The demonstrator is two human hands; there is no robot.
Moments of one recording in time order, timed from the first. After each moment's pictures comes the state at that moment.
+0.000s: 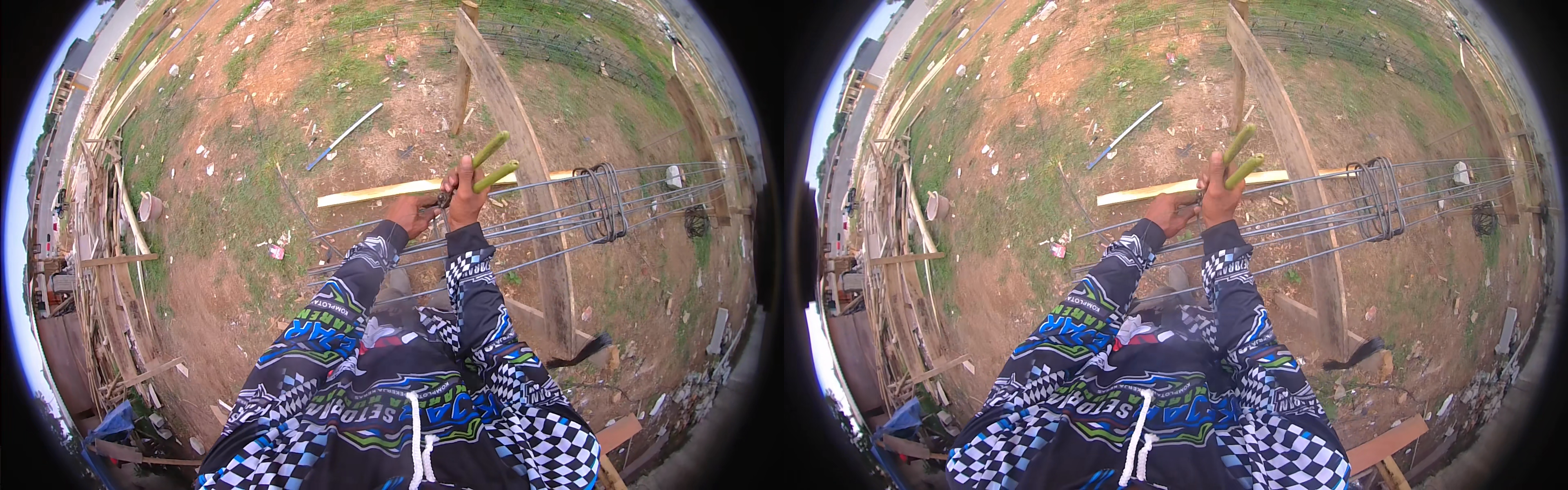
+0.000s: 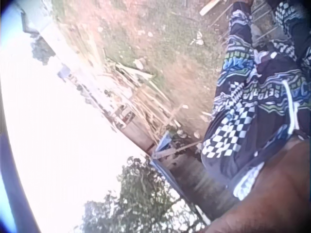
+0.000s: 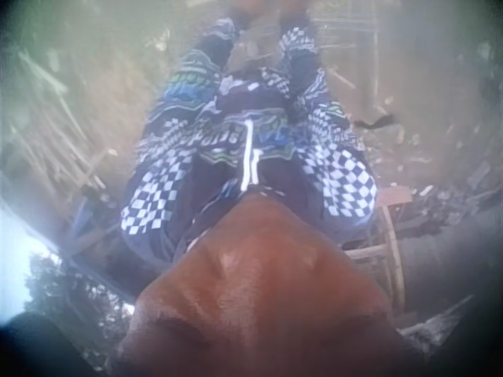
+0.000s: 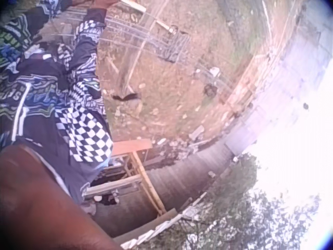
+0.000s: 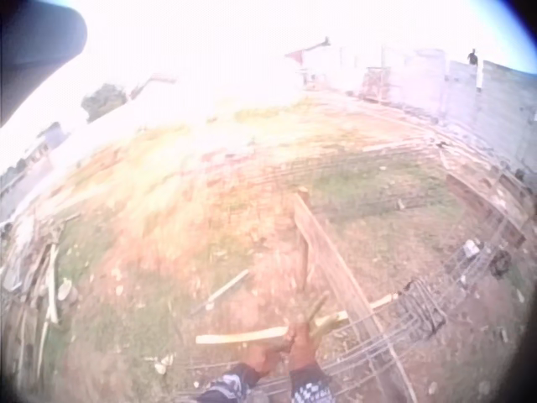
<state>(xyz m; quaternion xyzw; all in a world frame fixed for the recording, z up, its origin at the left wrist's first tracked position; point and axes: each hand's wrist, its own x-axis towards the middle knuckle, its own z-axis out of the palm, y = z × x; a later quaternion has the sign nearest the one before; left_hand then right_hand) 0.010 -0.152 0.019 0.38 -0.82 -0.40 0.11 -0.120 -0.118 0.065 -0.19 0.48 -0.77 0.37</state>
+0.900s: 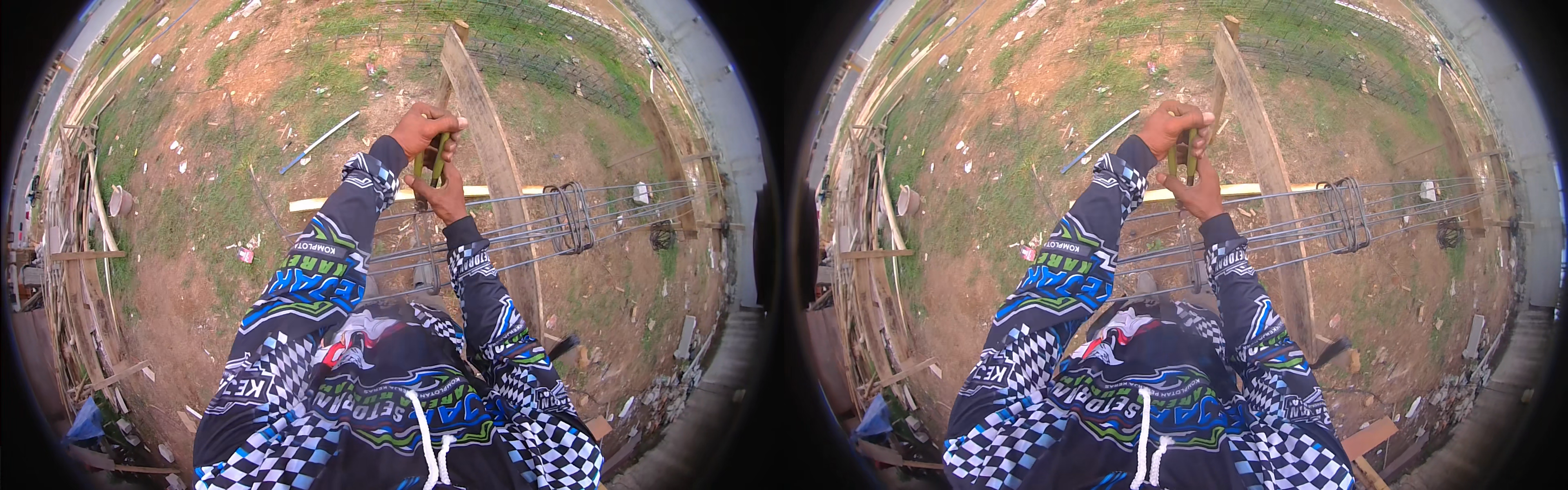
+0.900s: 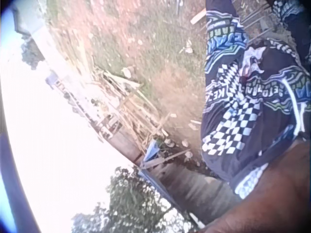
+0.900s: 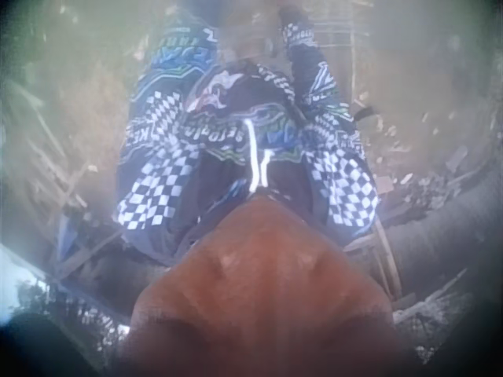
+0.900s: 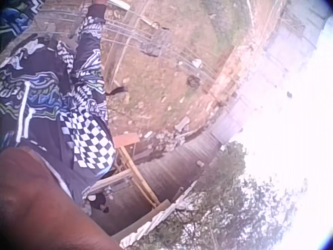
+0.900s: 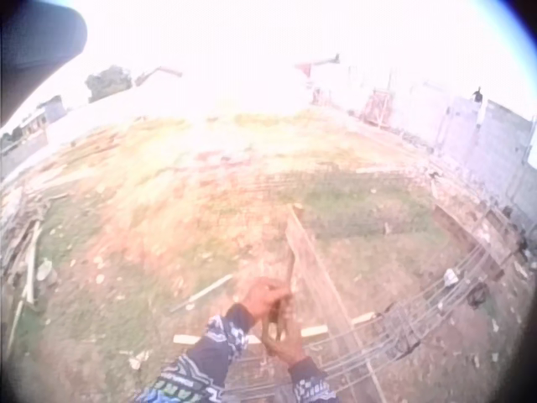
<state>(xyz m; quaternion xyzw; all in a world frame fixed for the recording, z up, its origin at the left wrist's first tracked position) -0.075 -0.251 0.170 0.18 -0.51 -0.81 0.23 -0.154 -0.133 0.085 -0.52 0.57 -0.57 0.29</state>
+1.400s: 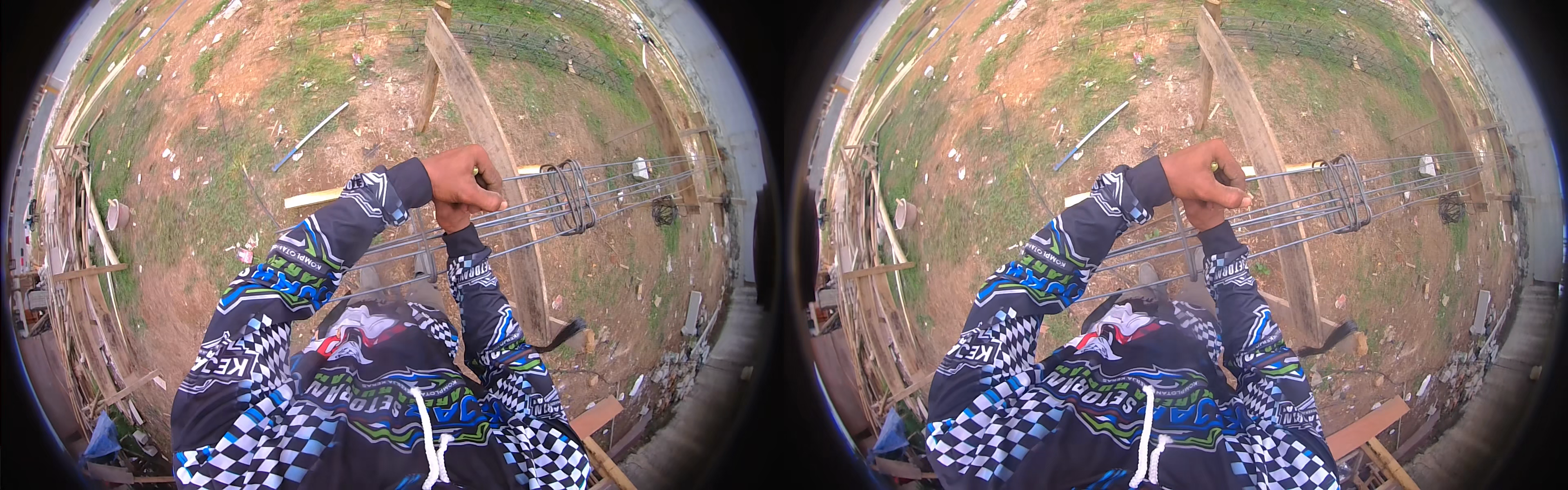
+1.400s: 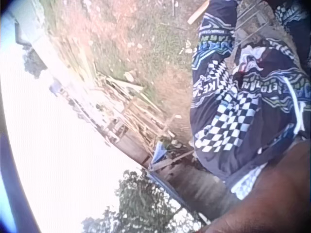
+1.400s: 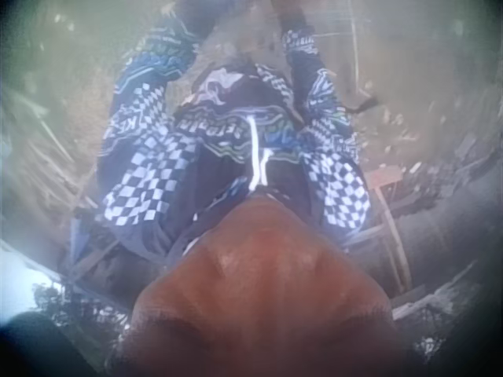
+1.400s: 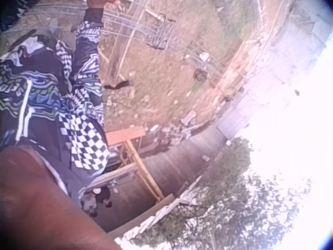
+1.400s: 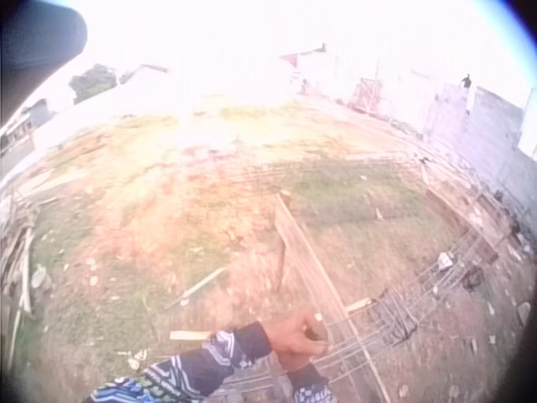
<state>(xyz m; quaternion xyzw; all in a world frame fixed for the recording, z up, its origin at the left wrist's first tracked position) -0.100 -0.175 0.195 0.00 -0.75 -0.66 0.01 -0.174 -0.066 0.006 -0.48 0.62 -0.59 0.21</state>
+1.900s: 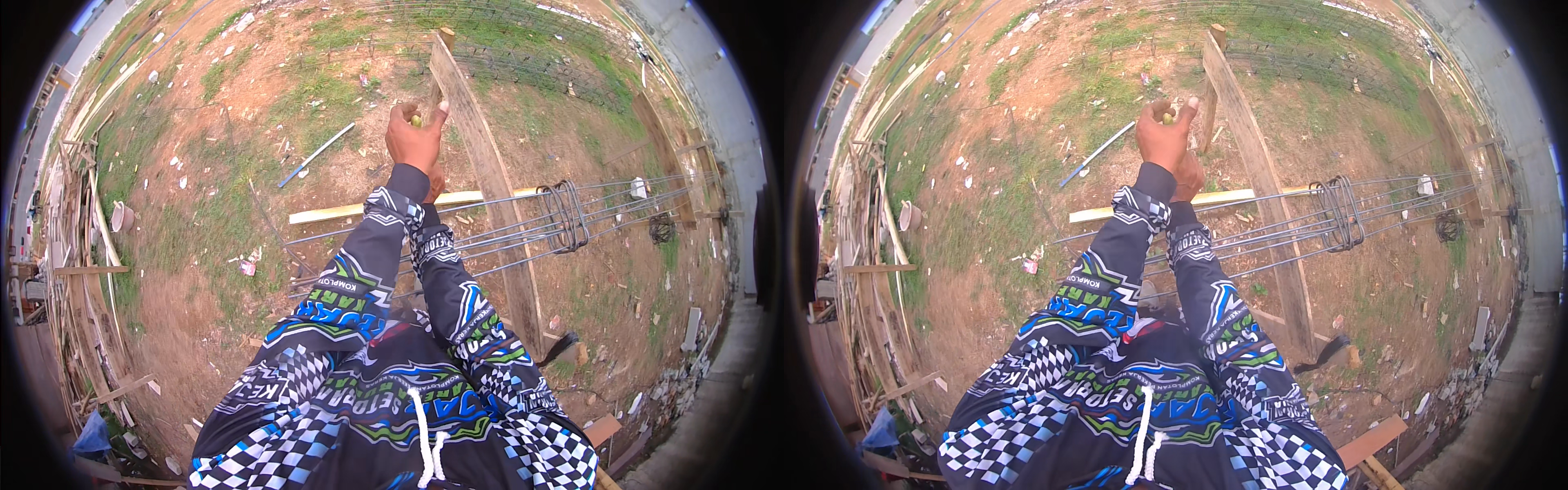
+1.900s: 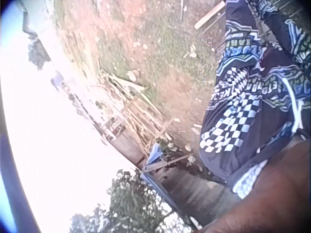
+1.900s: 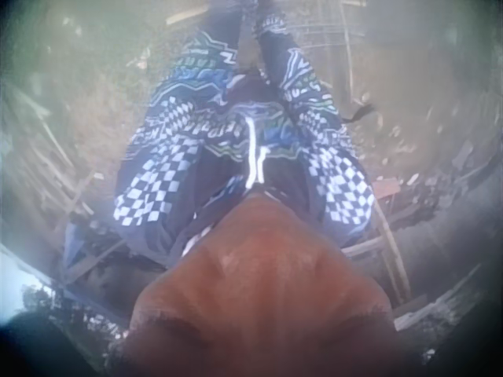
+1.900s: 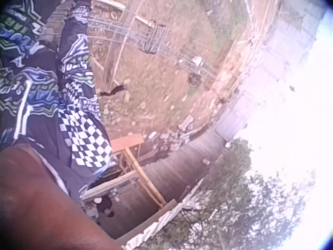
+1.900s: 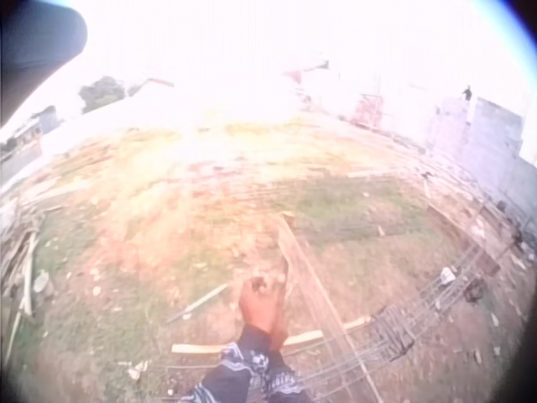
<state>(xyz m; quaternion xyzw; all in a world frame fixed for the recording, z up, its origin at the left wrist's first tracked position) -0.128 -0.205 0.184 0.51 -0.59 -0.36 0.51 -0.155 -0.178 0.046 -0.46 0.77 -0.44 0.00</state>
